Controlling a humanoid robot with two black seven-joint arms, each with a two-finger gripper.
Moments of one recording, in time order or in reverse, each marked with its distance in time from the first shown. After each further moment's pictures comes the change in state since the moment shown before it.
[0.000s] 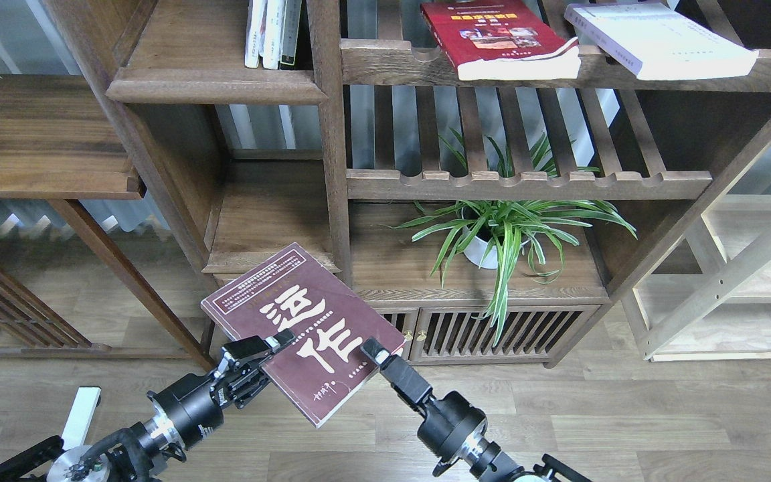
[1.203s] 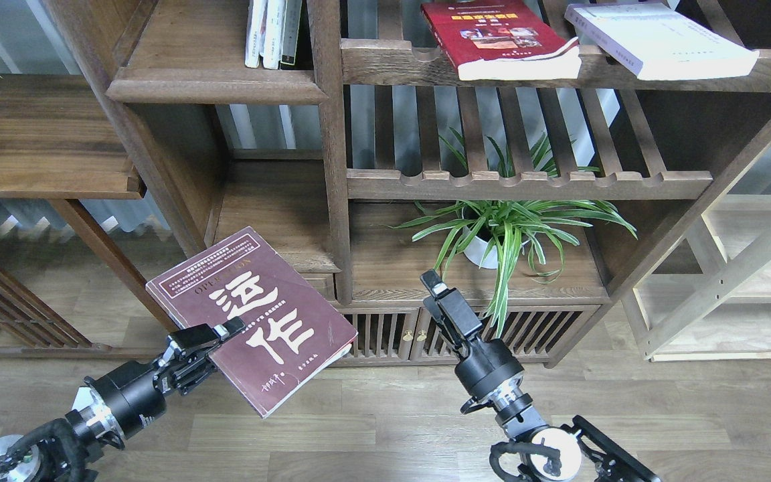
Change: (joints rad) left arm -0.001 0.187 -0.024 -0.098 0.001 0.000 -0.002; right arm 0.043 0.000 0.189 -0.004 0.089 0.000 -0.002
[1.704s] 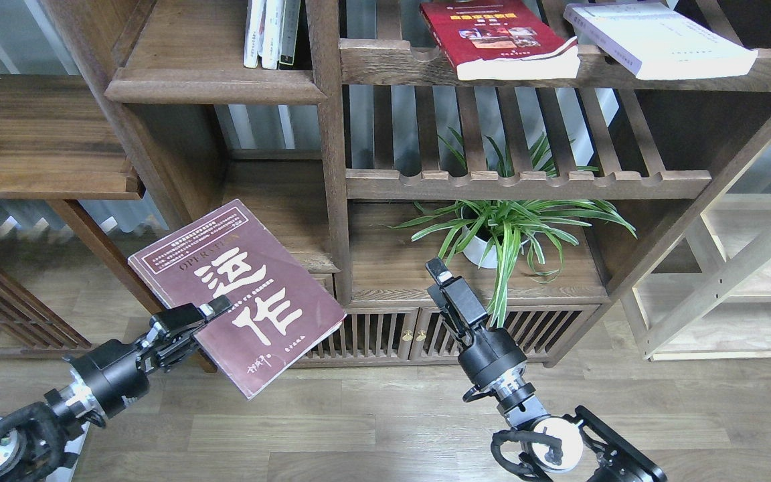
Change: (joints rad) left arm -0.023 0.063 -0.048 -0.024 0.071 0.000 -0.009; right arm 0.022 0.000 0.013 -0.002 0.005 0.000 -0.003
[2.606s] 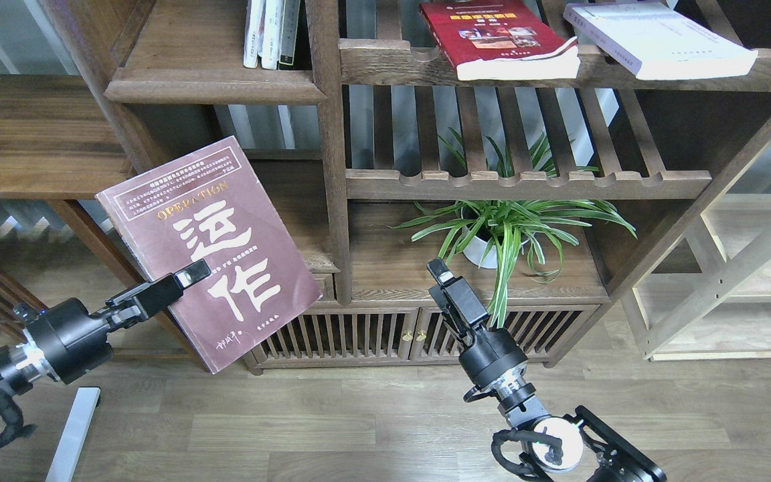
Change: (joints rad) left arm 0.152 -0.004 -0.426 -0.224 0.503 0.000 0.042; right arm 0.000 0.000 0.000 -0.014 0.001 0.000 0.003
